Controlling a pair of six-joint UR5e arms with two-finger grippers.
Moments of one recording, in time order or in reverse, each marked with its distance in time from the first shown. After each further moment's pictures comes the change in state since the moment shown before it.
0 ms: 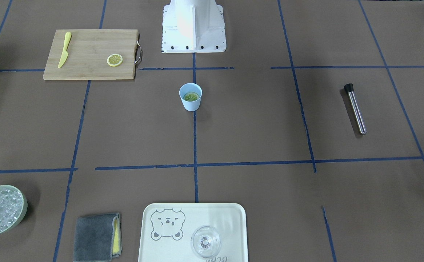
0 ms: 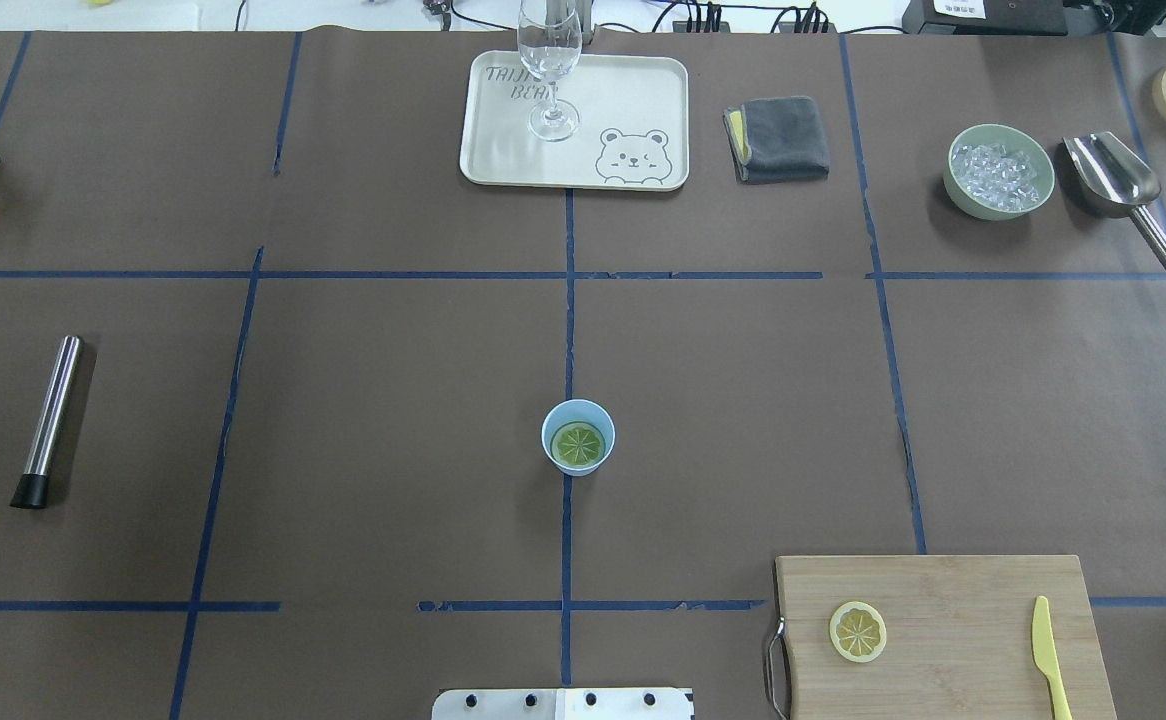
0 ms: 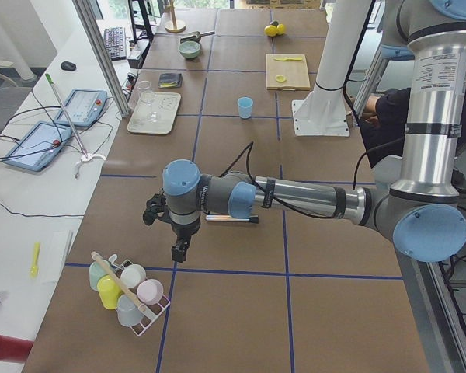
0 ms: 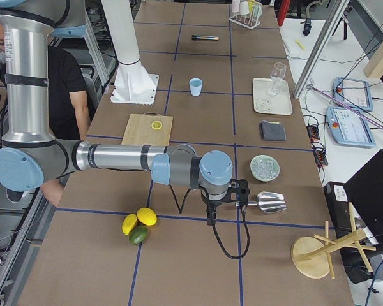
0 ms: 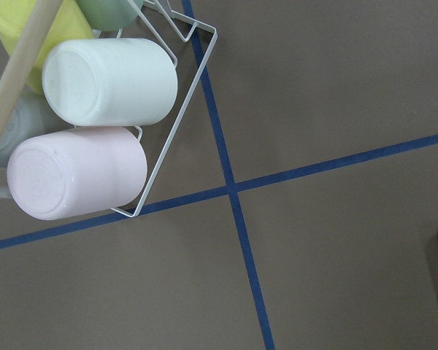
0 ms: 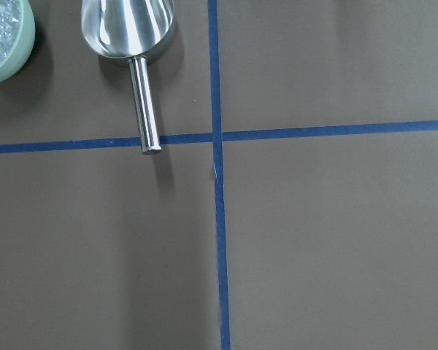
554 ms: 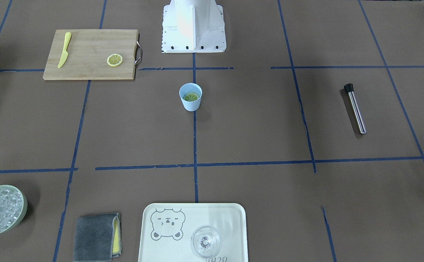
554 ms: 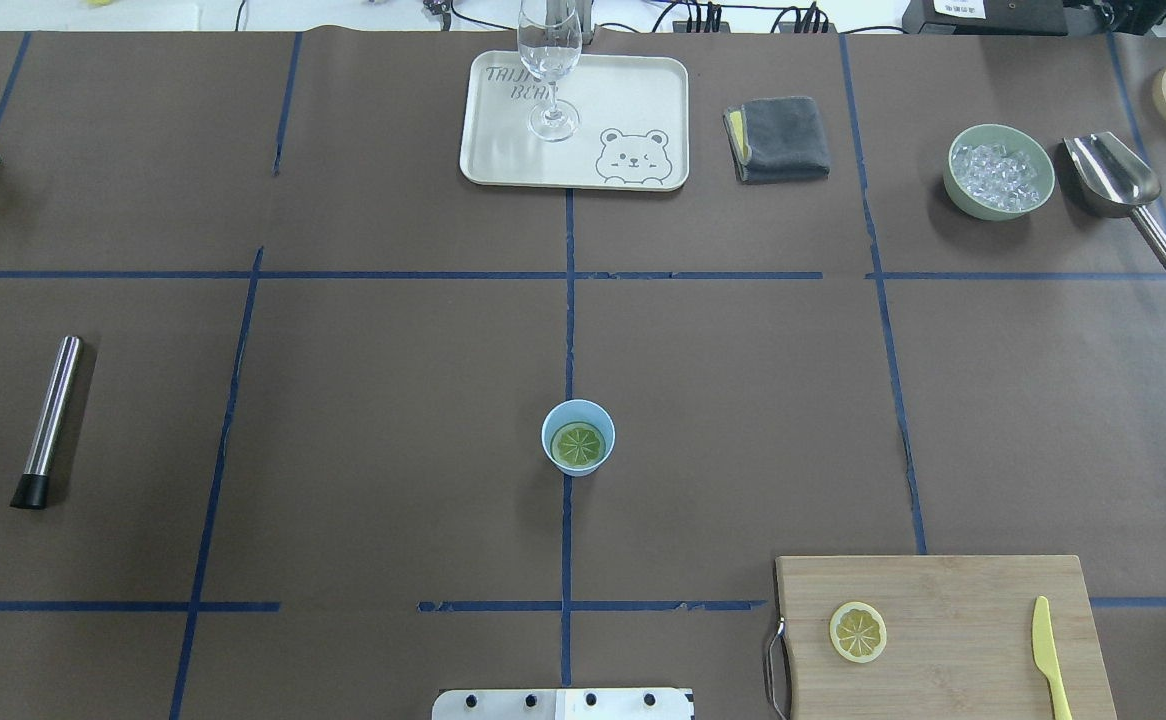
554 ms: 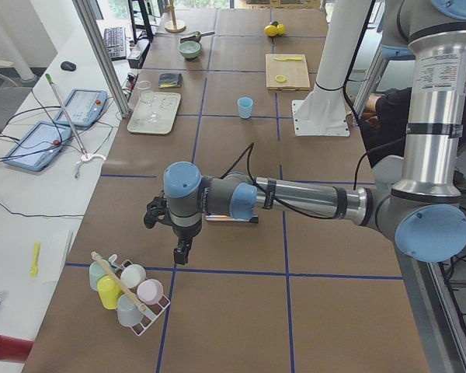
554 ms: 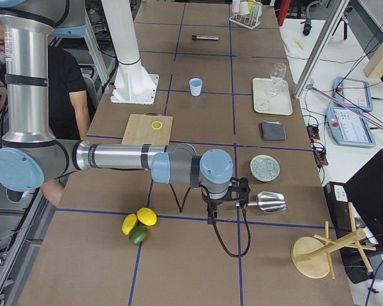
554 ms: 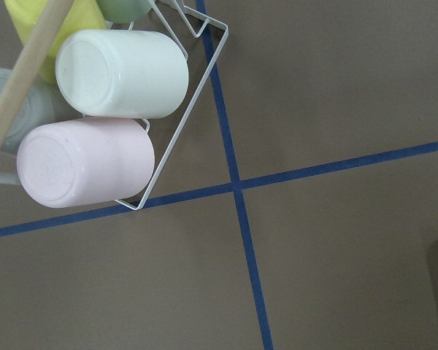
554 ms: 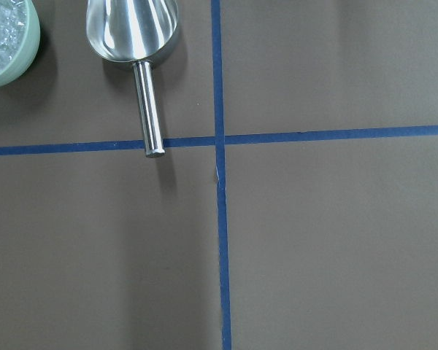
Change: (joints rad) left arm -0.007 0.008 0.001 0.009 -0.001 -0.009; right arm 0.000 0.001 0.004 0.002 -0.001 0.001
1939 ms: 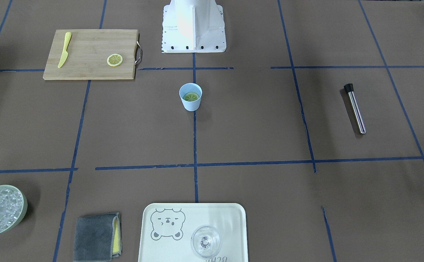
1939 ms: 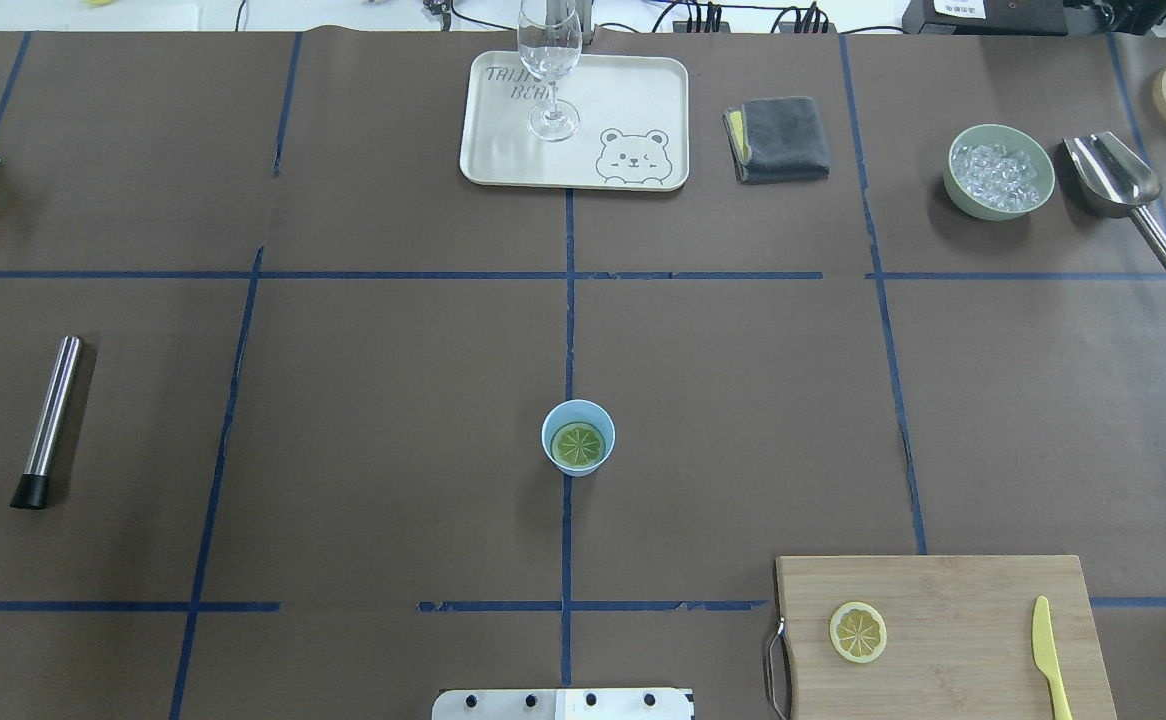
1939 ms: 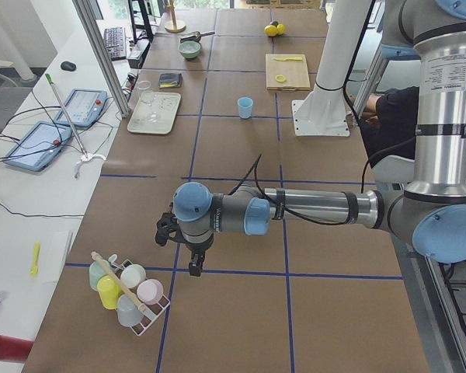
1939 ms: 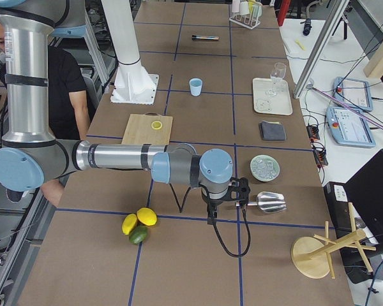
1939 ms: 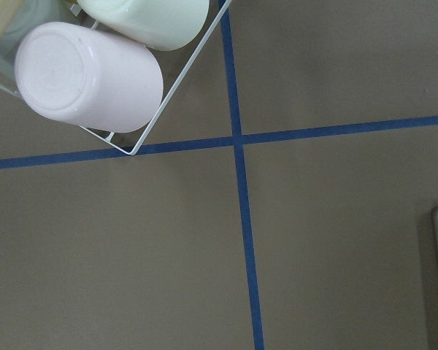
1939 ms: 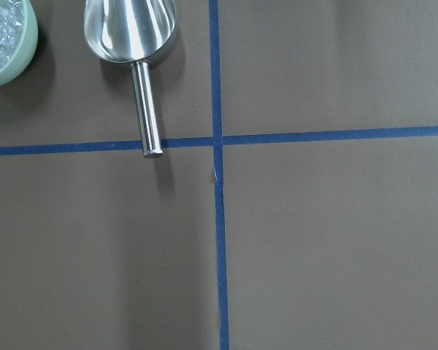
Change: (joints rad) left arm -0.038 0.056 0.019 0.002 -0.098 -0.001; right arm -0.001 0.002 0.001 0.000 -0.008 0.001
